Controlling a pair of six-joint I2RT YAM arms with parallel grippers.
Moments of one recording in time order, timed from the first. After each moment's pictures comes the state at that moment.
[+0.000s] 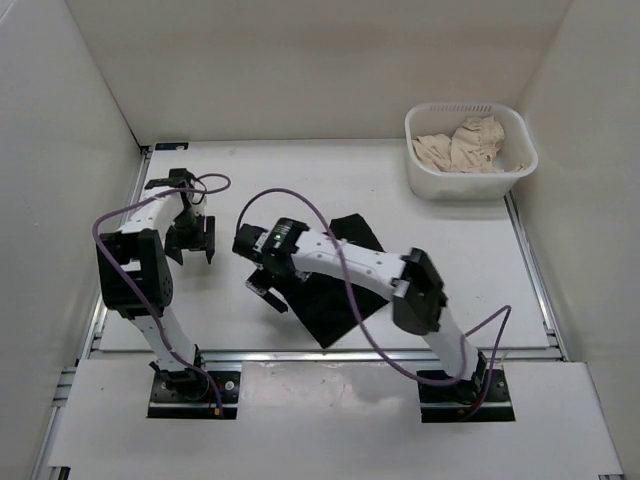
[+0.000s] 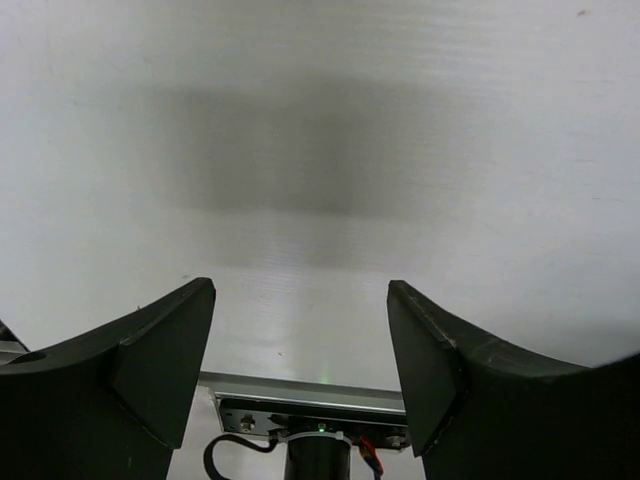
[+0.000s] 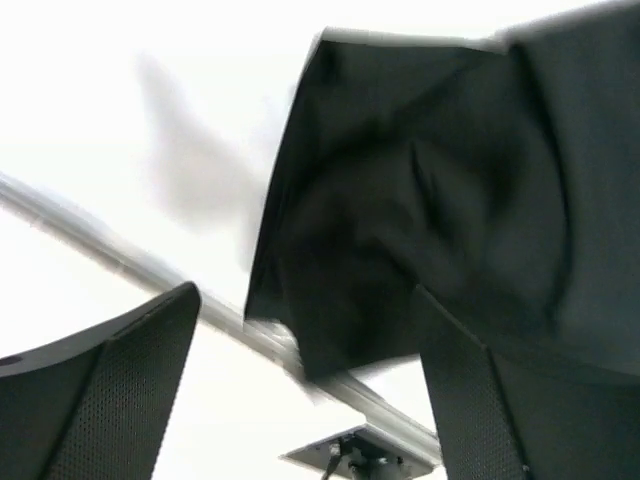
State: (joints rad) left arm 0.07 1.79 1.31 -1.02 -0.07 0.00; right arm 1.16 2.28 2.15 -1.33 0.10 0.20
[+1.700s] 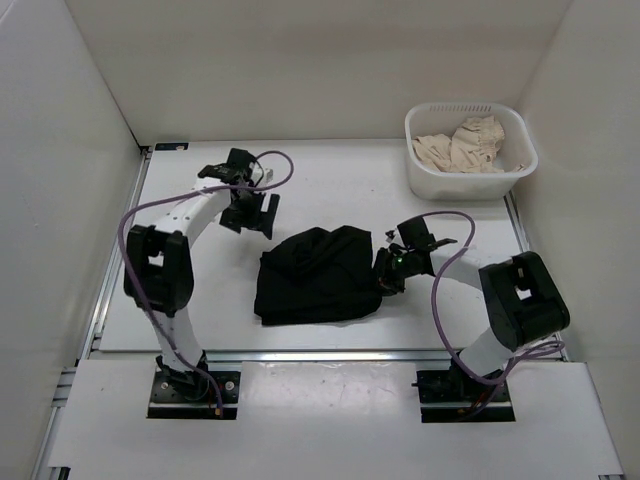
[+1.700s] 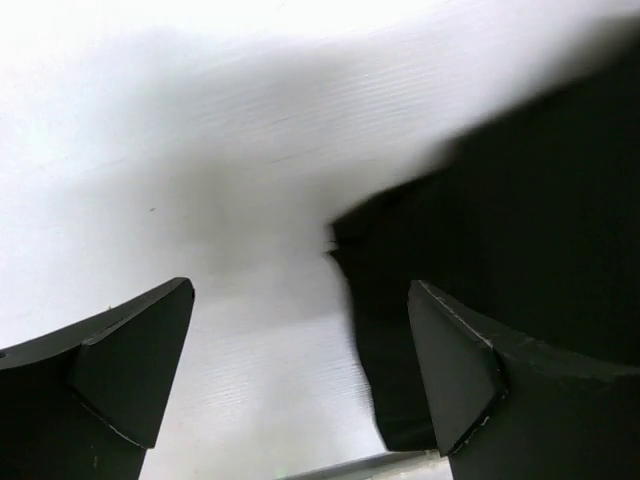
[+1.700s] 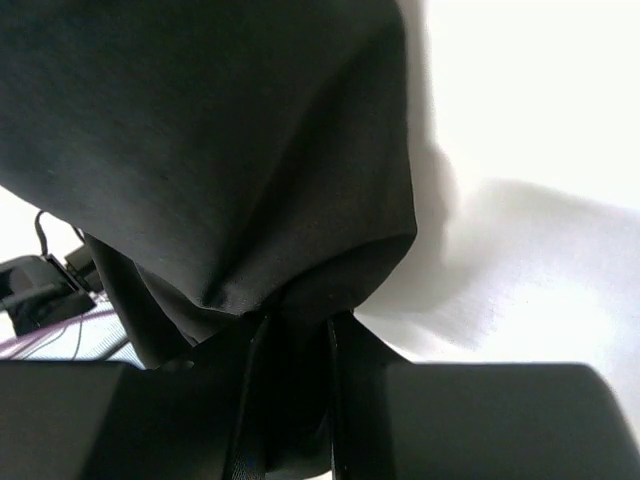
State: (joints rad) left arm -0.24 1.90 1.51 -0.89 0.12 -0.01; right arm 0.41 1.55 0.71 -0.30 -0.61 0.65
